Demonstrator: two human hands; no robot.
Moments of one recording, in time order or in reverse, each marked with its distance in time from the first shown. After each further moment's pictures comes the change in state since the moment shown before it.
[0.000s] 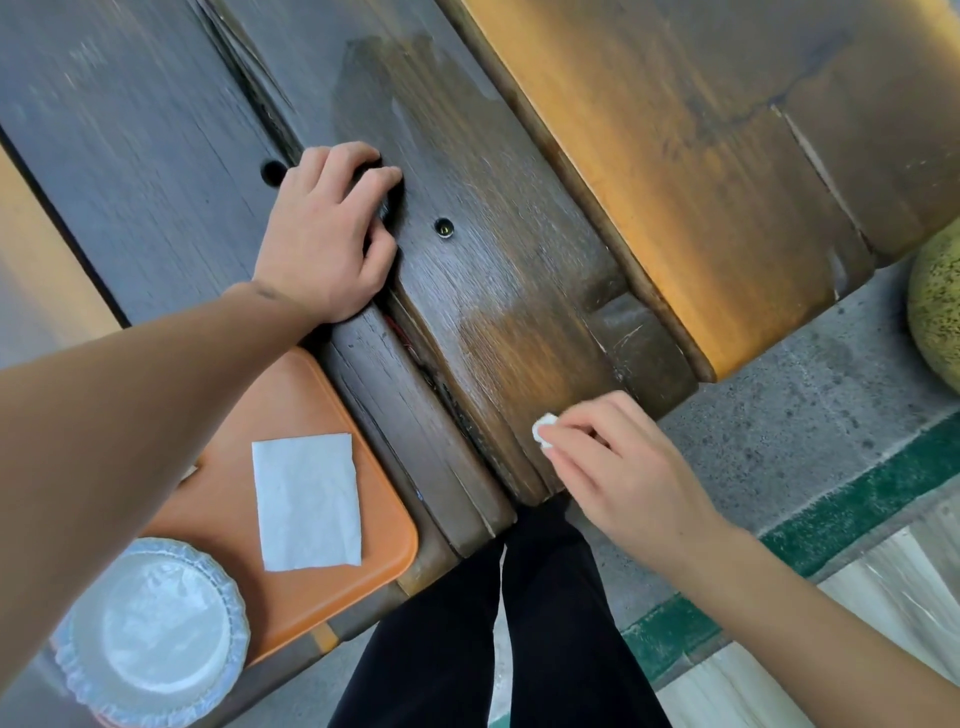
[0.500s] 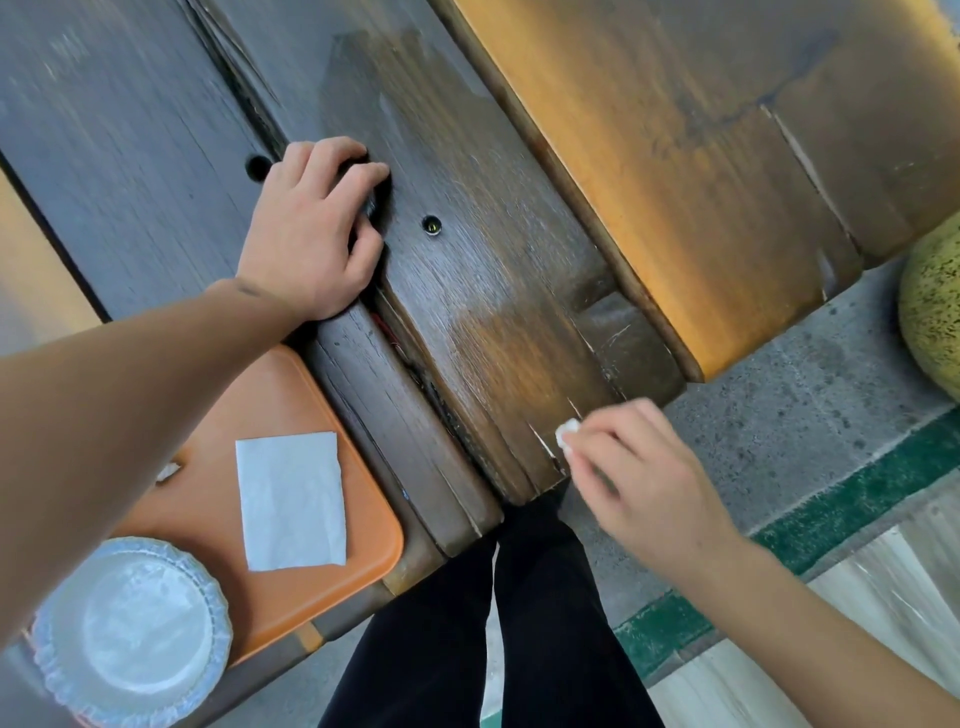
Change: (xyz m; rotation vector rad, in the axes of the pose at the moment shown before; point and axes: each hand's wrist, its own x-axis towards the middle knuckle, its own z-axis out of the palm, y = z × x) left_hand -0.001 0.001 0.000 -0.003 0.015 -0.005; right_hand -0.015 0.011 -0.011 -0.018 0.013 0.061
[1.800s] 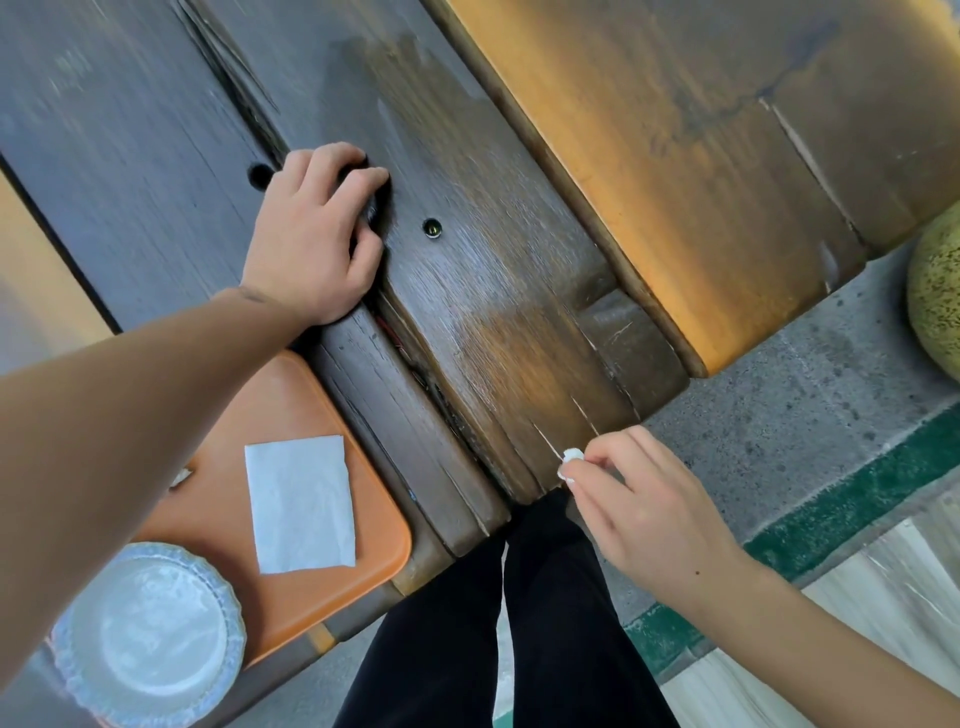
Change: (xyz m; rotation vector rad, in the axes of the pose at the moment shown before) left_hand 0.001 0.000 0.000 -0.010 -0.007 -0.007; right_hand -0.024 -0.002 0.006 -0.150 -0.094 -0.041
